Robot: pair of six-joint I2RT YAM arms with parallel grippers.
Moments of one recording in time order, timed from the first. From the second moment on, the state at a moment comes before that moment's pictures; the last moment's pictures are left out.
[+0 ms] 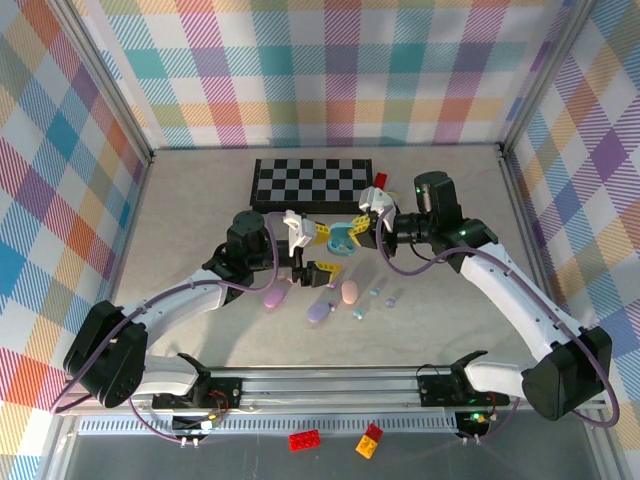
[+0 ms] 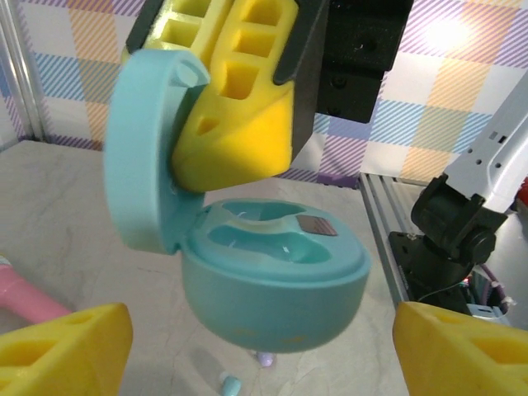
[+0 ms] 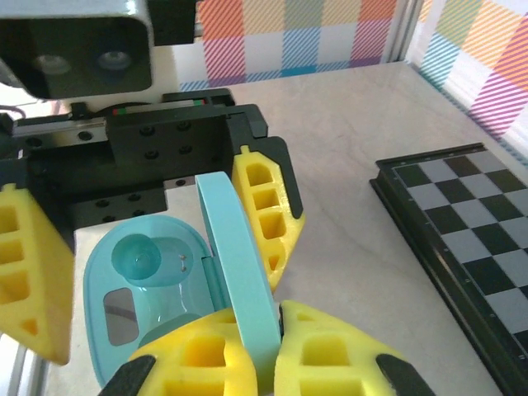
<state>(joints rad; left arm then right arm) -0.60 1.31 0.73 0.43 0.85 0.04 0.47 1.22 1.10 -0.43 -0.76 -0.45</state>
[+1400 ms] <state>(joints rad) -0.61 1.35 0.74 0.50 0.82 -0.01 0.49 1.22 1.07 -0.39 -0.72 -0.43</state>
